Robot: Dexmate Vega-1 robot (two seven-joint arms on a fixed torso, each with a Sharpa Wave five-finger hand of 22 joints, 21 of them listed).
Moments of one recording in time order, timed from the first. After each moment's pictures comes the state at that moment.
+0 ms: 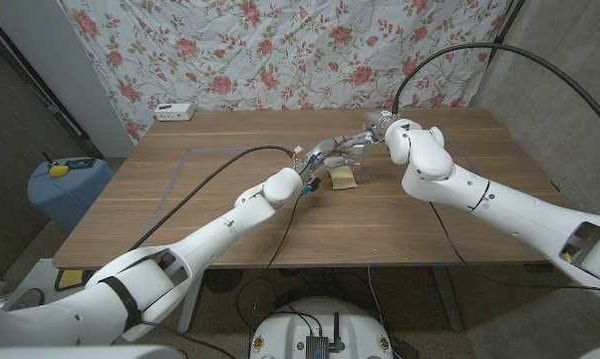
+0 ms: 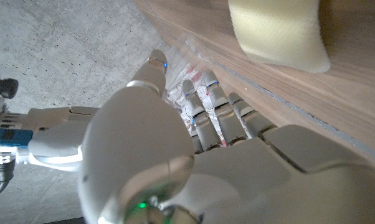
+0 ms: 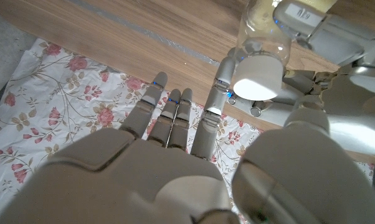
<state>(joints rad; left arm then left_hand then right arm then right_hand) 0.55 0.31 0.79 -1.20 -0.04 -0.24 0.05 1.12 0.03 0.38 -0.15 0.18 0.24 0.04 0.19 0.17 0.79 -0.15 0.19 0.18 0.73 -0.08 0.17 0.16 0.25 -0.04 0.19 0.16 -0.43 -0.75 -0.96 -2.00 -0.78 -0.88 0.48 0.47 -0.16 0.10 -0.03 0.29 1.08 -0.05 0.33 0.19 0.47 0.05 0.21 0.20 0.38 -0.02 0.23 0.20 0.53 0.05 0.20 0.17</state>
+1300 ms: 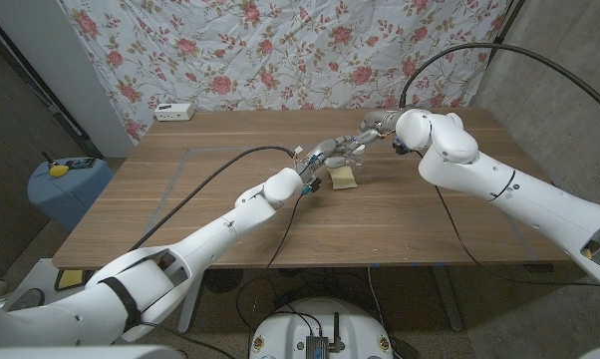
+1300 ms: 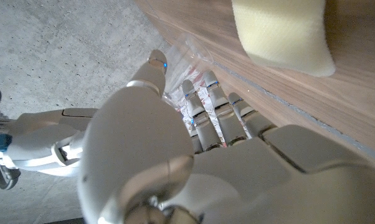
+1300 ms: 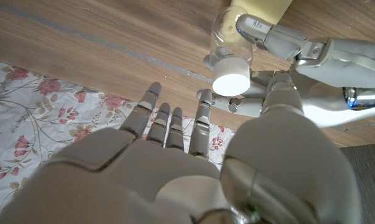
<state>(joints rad) 0.56 0.31 0.79 -1.21 -0.04 -0.25 0.04 1.12 0.03 0.38 -0.16 0.18 0.24 0.04 0.19 0.17 0.79 -0.15 0.19 0.18 0.73 -0.07 0.17 0.16 0.25 -0.04 0.19 0.16 -0.44 -0.81 -0.84 -2.08 -0.59 -0.79 0.60 0.69 -0.06 0.15 -0.14 0.30 0.60 0.03 0.19 0.24 0.18 0.12 0.18 0.21 0.18 0.10 0.19 0.20 0.38 0.11 0.19 0.17</state>
